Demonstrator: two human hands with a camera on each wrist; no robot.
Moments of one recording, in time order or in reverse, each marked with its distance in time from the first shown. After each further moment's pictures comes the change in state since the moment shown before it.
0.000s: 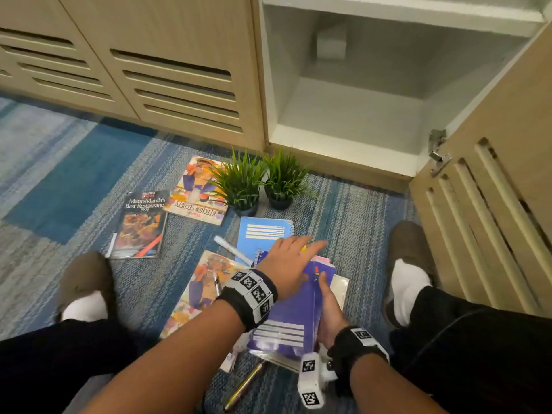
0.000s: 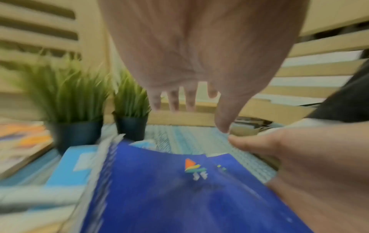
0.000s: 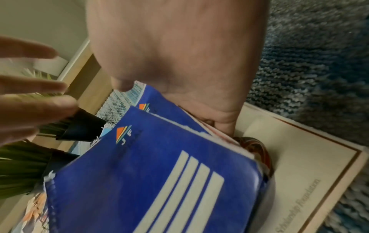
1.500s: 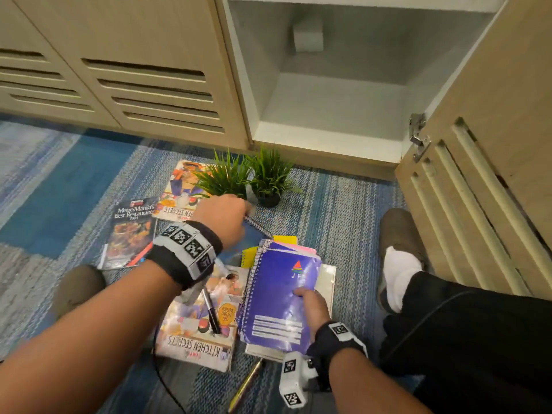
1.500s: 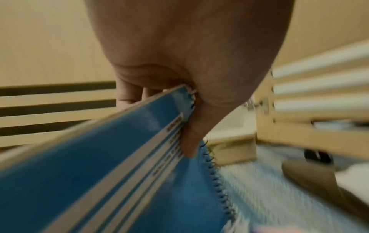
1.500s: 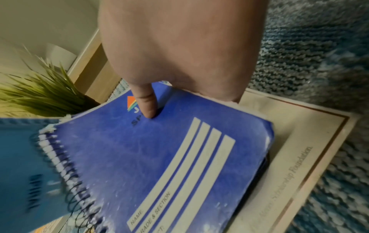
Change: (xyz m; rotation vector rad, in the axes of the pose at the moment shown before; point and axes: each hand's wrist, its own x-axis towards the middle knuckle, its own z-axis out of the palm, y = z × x) left_hand -0.015 -0.044 -0.119 0.313 0.031 -0.293; right_hand 0.029 0.026 -0.010 -0.337 0.294 -0.104
